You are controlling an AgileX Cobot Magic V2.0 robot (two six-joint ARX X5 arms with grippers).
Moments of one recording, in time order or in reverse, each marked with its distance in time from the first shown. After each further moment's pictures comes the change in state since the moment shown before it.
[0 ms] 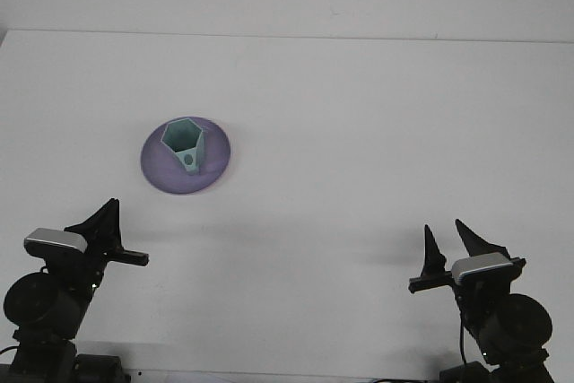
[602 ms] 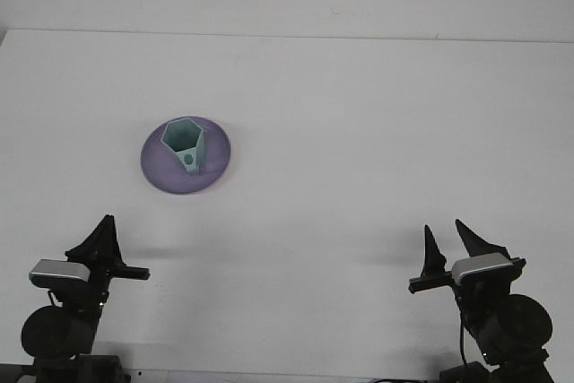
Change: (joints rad) left arm 0.037 -0.288 -0.306 0.146 -0.042 -0.010; right arm 0.000 0.000 0.000 0.000 0.000 0.000
